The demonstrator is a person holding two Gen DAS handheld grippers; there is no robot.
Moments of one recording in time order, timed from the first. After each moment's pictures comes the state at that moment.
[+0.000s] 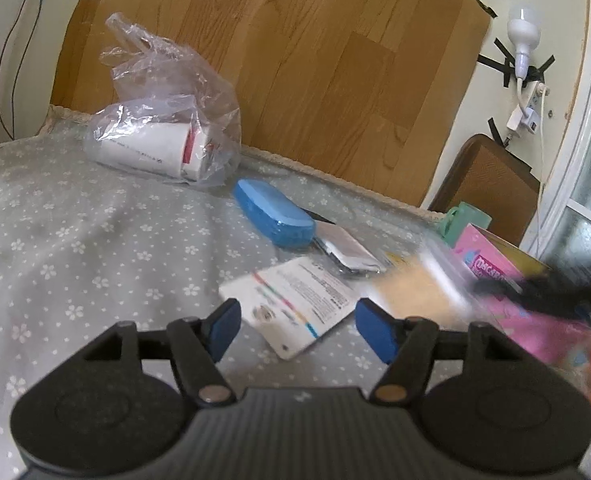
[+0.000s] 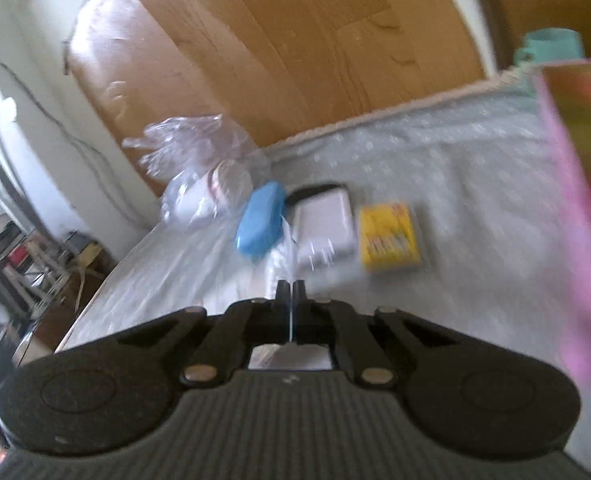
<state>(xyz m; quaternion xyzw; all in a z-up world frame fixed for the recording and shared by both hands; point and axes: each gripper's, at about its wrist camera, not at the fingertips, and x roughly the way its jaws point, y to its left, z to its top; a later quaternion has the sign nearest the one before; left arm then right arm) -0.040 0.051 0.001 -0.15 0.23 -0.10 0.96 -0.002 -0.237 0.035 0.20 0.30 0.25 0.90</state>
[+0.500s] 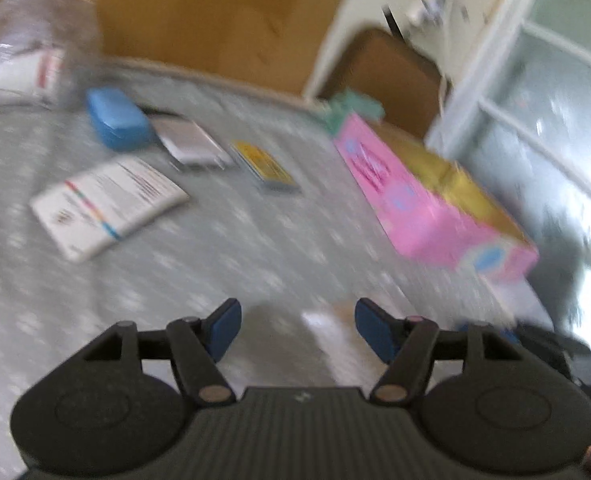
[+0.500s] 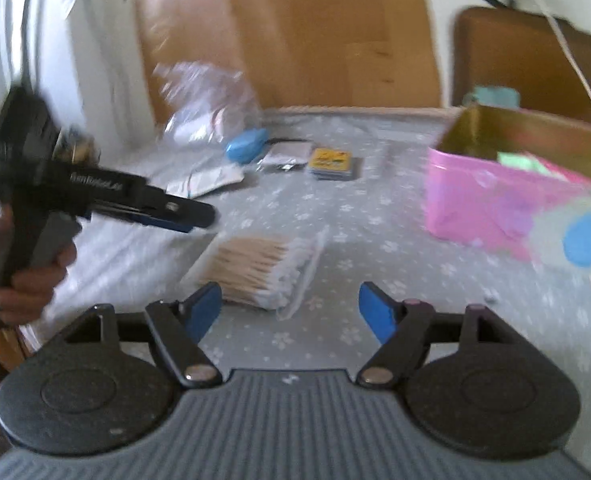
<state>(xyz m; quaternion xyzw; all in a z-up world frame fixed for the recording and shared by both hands) -0.047 -0.045 0.014 -0.10 0.37 -0.26 0.89 -0.140 -0.262 -0.005 0.03 0.26 0.22 0.94</state>
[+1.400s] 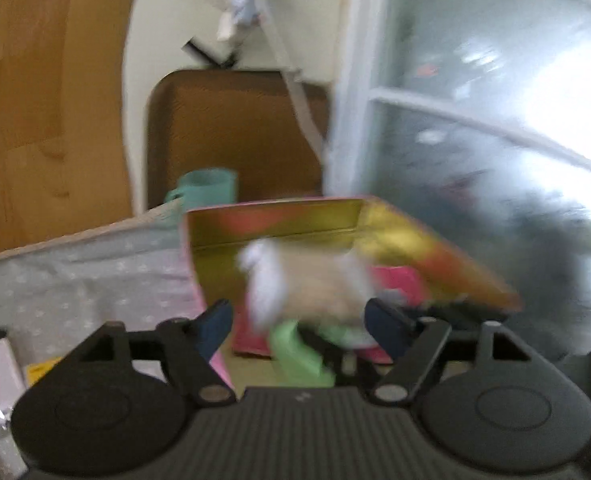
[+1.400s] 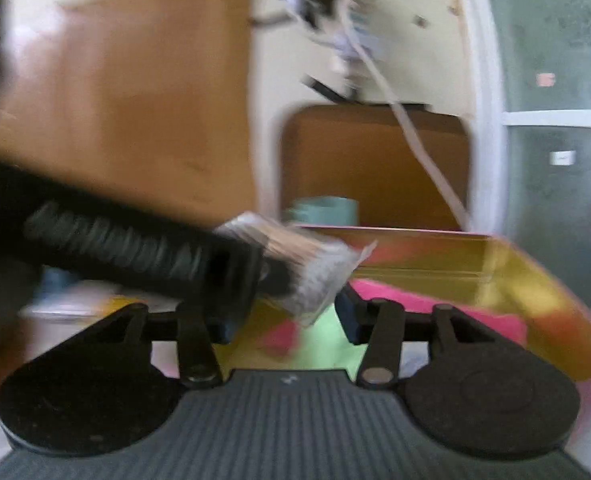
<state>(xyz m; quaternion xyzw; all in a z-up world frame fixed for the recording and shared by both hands) 0.046 -0.269 0.082 0.04 0.27 -0.31 0.91 -0.032 -0.357 0.025 0.03 0.12 0.00 0.99</state>
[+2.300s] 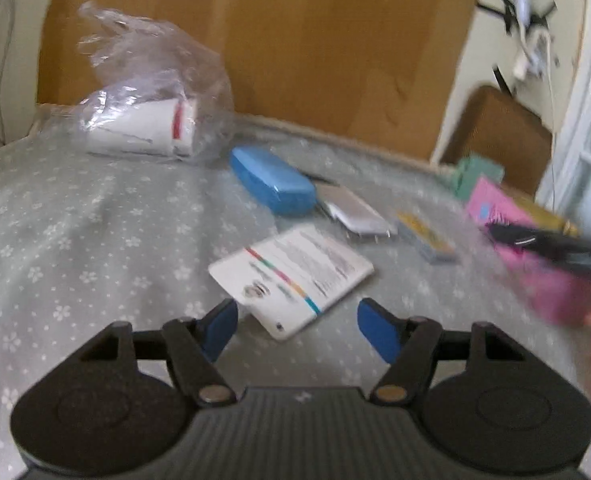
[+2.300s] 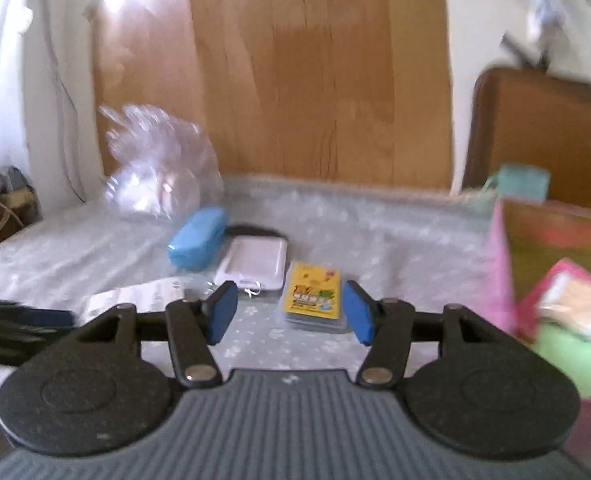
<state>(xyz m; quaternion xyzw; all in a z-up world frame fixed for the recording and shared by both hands) -0.026 0.038 0.002 -0.10 0.28 -0.09 0.95 -0.008 -0.214 0.039 0.01 0.19 0.18 0.97</state>
